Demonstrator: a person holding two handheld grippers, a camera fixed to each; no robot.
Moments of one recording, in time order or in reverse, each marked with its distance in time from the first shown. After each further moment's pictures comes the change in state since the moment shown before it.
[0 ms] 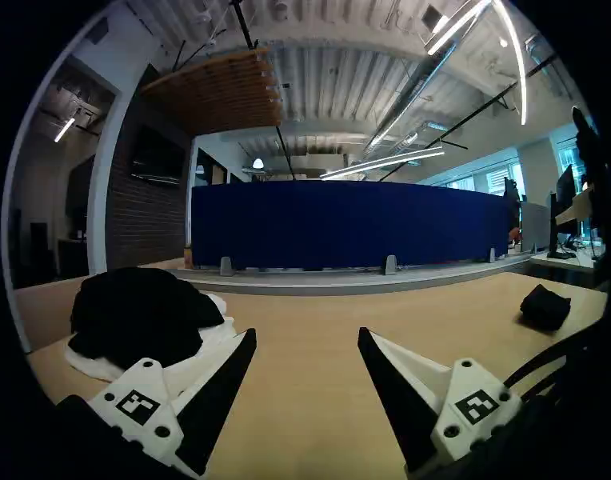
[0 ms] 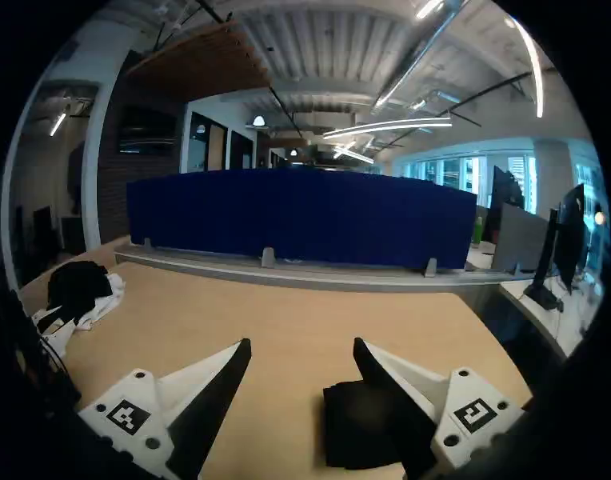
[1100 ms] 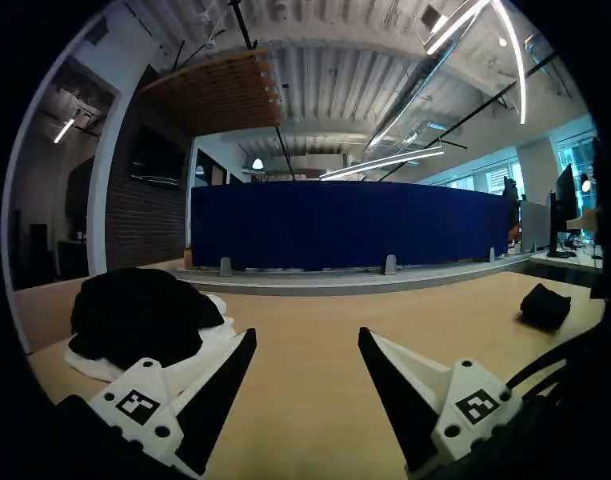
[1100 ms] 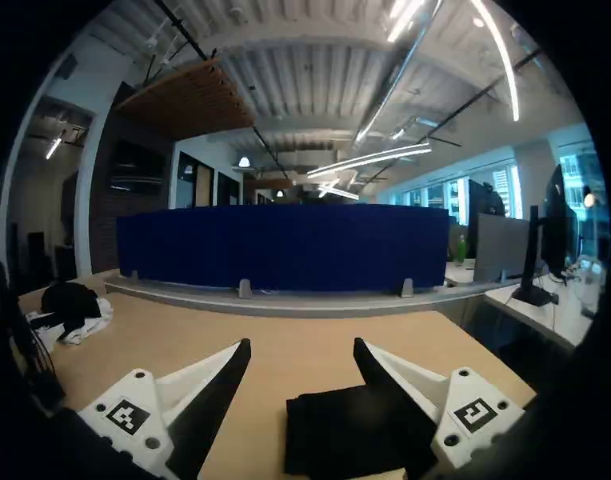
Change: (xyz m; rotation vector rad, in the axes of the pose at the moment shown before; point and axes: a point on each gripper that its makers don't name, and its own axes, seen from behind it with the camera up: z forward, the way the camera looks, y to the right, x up) left arm 0.001 0.001 -0.002 0.000 0.001 0.003; right arm -0.016 0.063 -0.024 -0.053 0.195 0.049
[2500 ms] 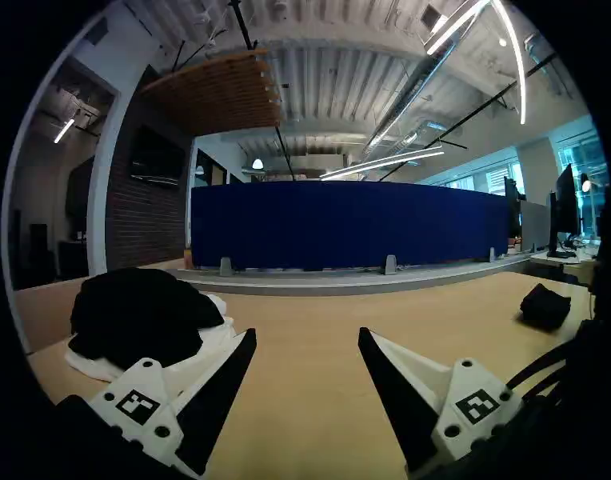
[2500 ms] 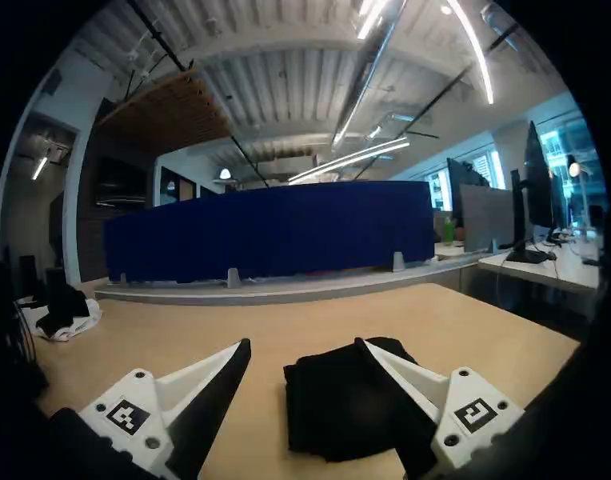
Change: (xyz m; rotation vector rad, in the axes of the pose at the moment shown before) left arm 0.000 0.000 -0.001 0.000 0.000 0.000; right arm -0.083 -0.002 0.008 -0.052 0.040 0.081
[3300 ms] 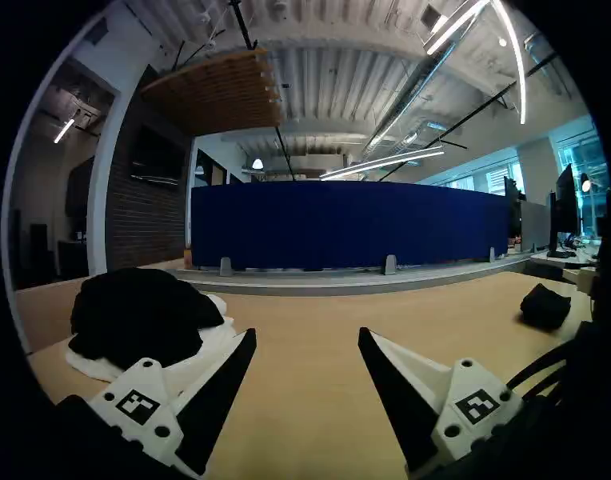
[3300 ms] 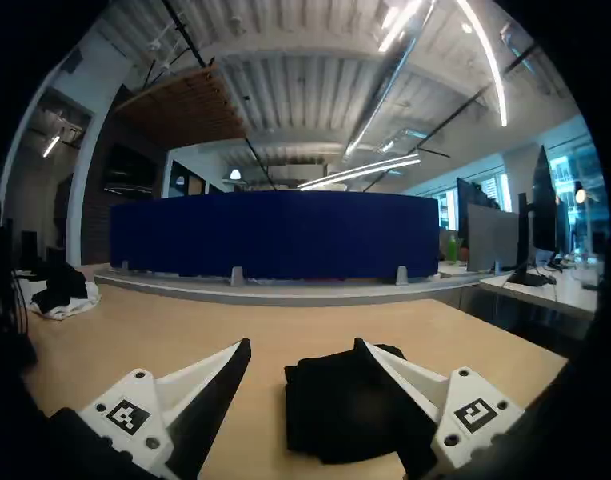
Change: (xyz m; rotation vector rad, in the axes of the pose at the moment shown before) left arm 0.001 0.000 0.000 0.000 0.000 0.000; right arm -0.002 -0.005 -0.003 0.008 0.037 -0.085
